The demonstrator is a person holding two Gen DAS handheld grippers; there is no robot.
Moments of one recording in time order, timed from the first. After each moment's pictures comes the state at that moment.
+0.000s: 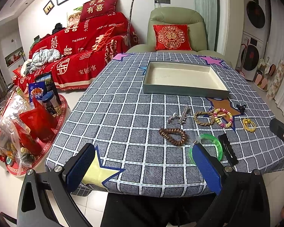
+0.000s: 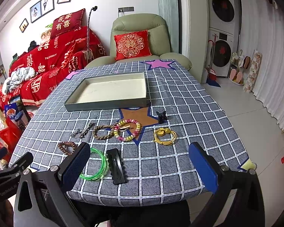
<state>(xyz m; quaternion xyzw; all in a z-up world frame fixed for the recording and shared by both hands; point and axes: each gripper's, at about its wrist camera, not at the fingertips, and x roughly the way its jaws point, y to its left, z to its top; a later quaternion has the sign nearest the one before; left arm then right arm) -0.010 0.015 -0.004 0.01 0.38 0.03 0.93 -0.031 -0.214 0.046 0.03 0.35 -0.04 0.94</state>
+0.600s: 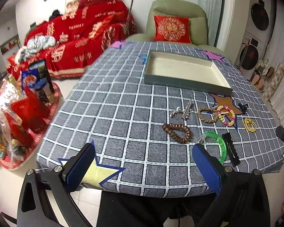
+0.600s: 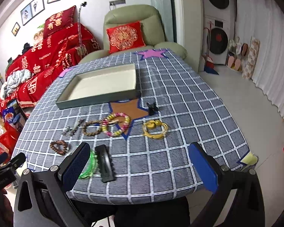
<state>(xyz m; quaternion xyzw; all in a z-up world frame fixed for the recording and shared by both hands) 0.016 0.036 -0.022 -0.03 0.42 0.01 0.91 -0.017 -0.249 0.028 0.06 0.39 -0.05 0.92</state>
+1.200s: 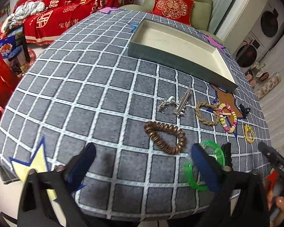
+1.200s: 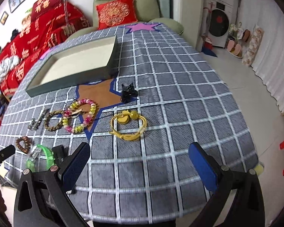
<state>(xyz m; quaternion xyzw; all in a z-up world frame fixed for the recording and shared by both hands) 0.087 0.023 -0.077 -0.12 0.51 -0.03 0.85 0.050 -0.292 -0.031 0.05 0.47 -0.06 0.88</state>
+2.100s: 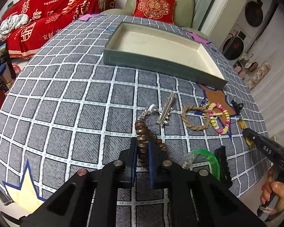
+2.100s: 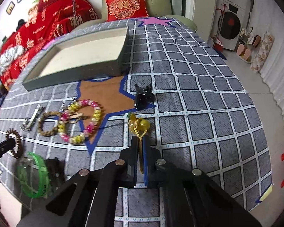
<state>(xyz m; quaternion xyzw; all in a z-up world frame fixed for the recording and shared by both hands) 0.106 0.005 -0.074 -0.09 0.49 -0.09 0.87 0.081 -0.276 -0.050 0.03 0.48 -0.03 0.88</state>
